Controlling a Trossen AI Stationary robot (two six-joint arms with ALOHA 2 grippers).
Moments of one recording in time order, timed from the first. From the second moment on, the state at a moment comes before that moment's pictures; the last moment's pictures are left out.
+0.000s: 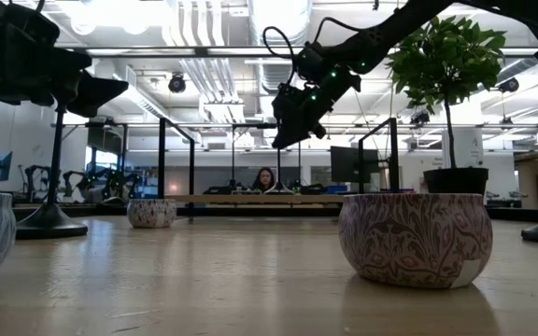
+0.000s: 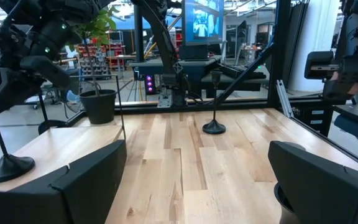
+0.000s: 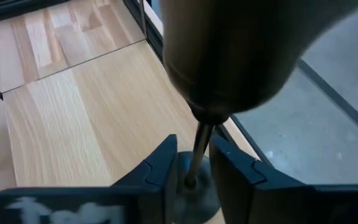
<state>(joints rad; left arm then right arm) 0.00 0.04 0.01 0.02 0.02 0.04 -0.60 1.94 1.53 -0.28 -0.11 -0.05</state>
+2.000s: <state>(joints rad) 0.00 0.04 0.01 0.02 0.02 0.04 -0.57 1.55 1.53 -0.78 -0.05 -0.05</state>
